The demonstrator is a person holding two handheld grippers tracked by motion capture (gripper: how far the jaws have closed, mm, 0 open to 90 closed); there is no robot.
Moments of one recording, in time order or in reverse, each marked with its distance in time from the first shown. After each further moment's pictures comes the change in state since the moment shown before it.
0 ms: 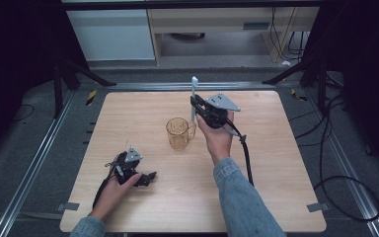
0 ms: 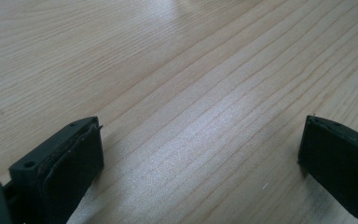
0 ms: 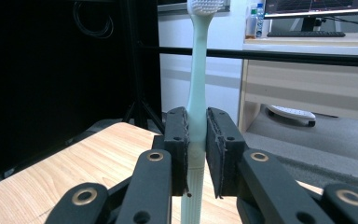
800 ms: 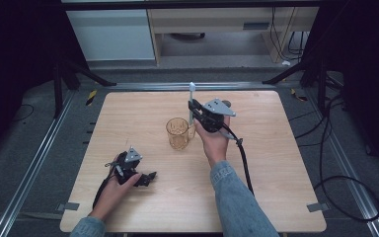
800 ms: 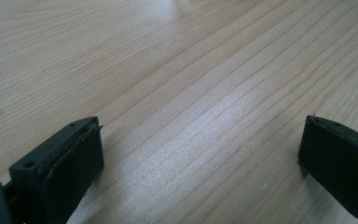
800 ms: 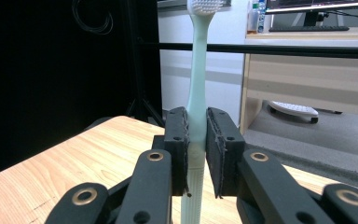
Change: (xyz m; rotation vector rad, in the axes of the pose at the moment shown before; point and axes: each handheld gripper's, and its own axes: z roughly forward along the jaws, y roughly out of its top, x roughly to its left) left arm 0.000 0.000 0.000 -0.001 0.000 -0.002; right arm 0.002 -0.024 0.011 0.003 0.001 0.001
